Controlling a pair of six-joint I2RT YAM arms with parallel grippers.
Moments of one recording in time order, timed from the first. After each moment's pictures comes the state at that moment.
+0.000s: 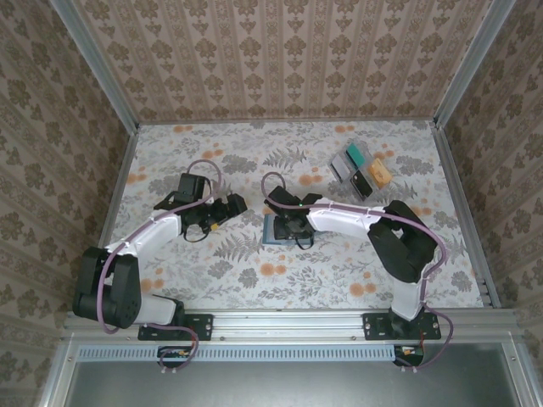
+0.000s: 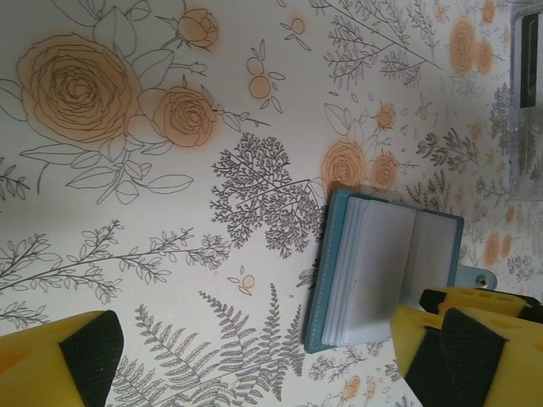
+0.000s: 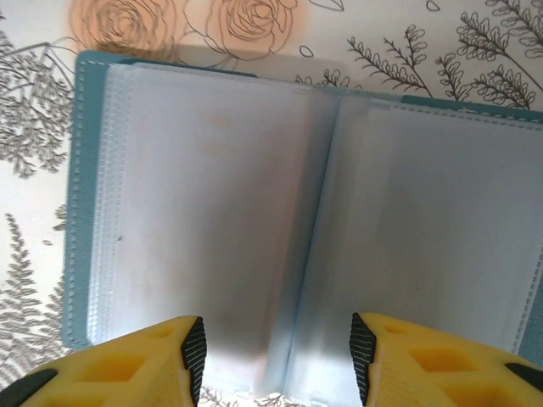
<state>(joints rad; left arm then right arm) -0.31 1.37 0.77 -0.37 0.43 -0.64 0.81 1.87 1.23 -0.61 0.13 0.75</state>
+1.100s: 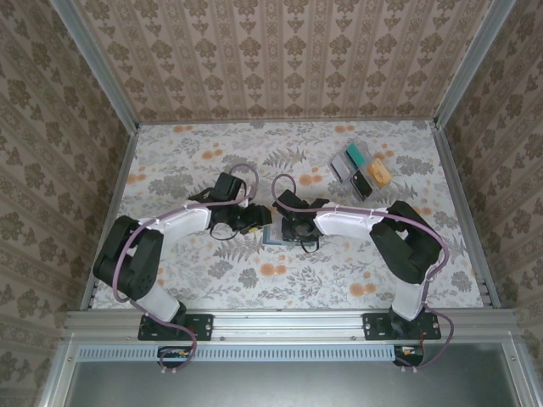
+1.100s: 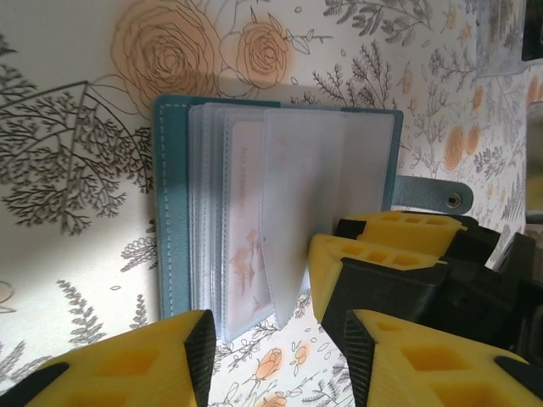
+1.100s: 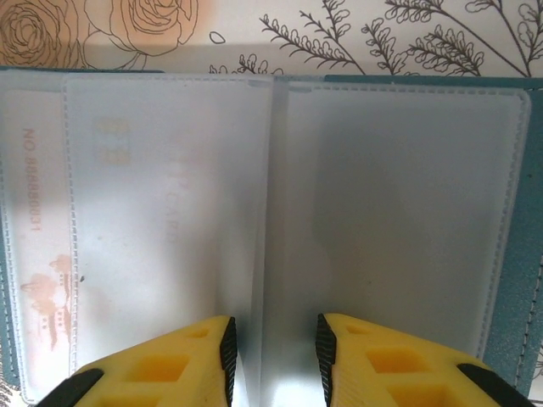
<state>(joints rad) -0.55 1.60 0.88 -0.29 0.55 -0.70 0.77 1.83 1.11 -0.49 0.12 0.82</state>
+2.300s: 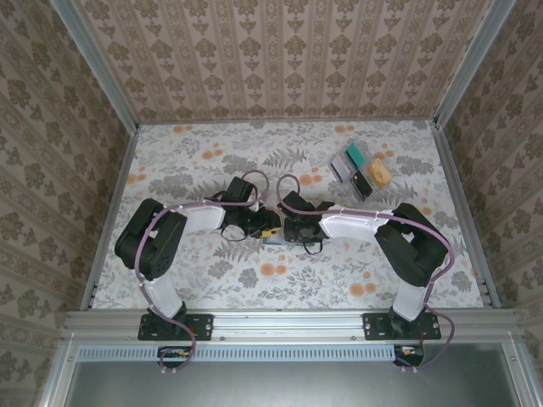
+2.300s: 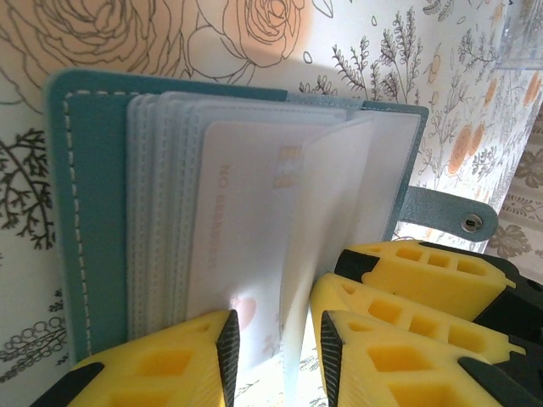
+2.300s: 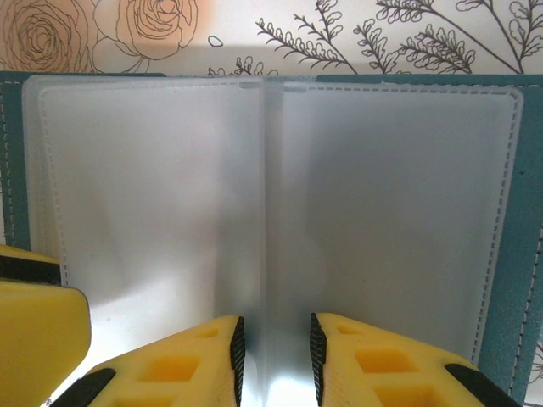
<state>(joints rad) -0.59 1.78 0.89 -0.12 0.65 -0.83 0.76 1.79 1.04 -0.42 0.10 0.82</state>
